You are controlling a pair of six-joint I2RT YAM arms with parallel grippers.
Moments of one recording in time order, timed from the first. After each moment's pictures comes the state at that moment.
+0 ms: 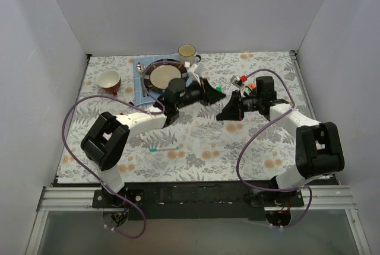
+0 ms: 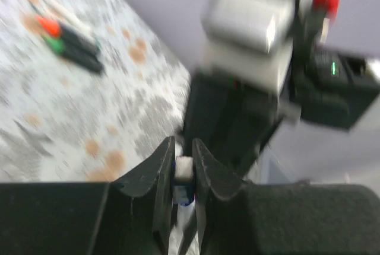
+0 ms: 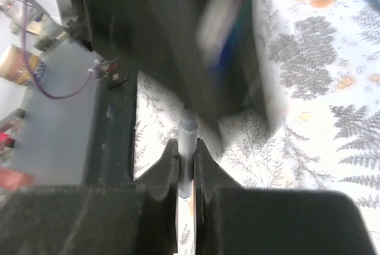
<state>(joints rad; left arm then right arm) -0.72 1.74 1.03 0.69 0.42 -0.71 0.21 1.53 0.86 -0.01 -1.37 -0.08</state>
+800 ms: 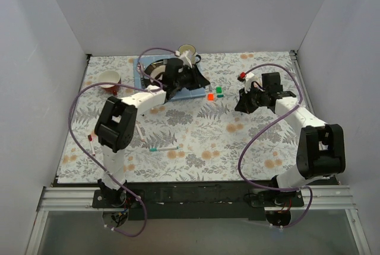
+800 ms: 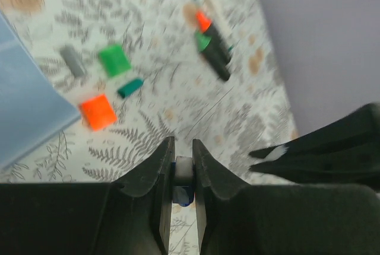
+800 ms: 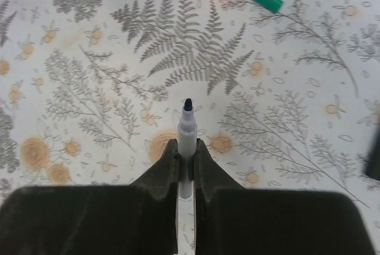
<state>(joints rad) -0.51 1.95 1.42 0.26 0.39 -0.72 0.16 1.52 0.99 -0.36 -0.63 -0.34</state>
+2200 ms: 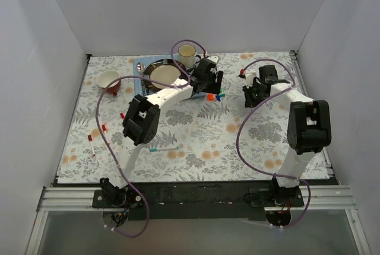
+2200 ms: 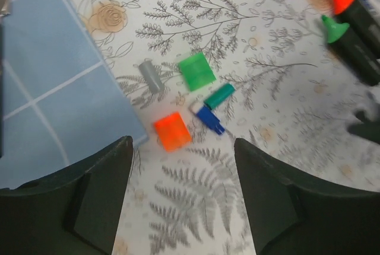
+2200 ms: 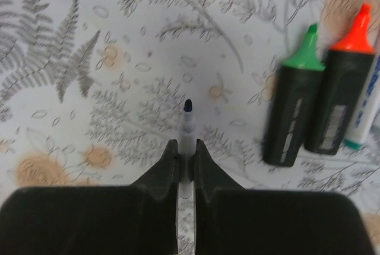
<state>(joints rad) -0.70 2.35 2.02 -0.36 -0.11 -0.32 0.11 1.79 1.19 -0.45 -0.33 -0.40</state>
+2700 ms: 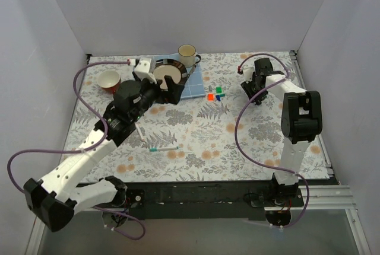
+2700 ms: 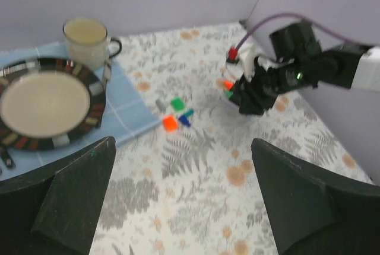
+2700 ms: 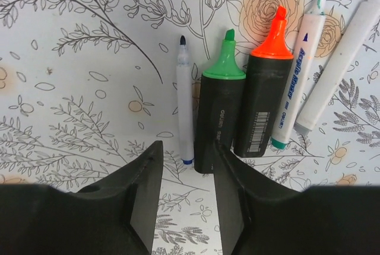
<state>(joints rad) -0.63 1.13 1.11 -0.06 -0.08 -0.30 0.13 1.99 1.43 -0.53 -0.07 -0.48</state>
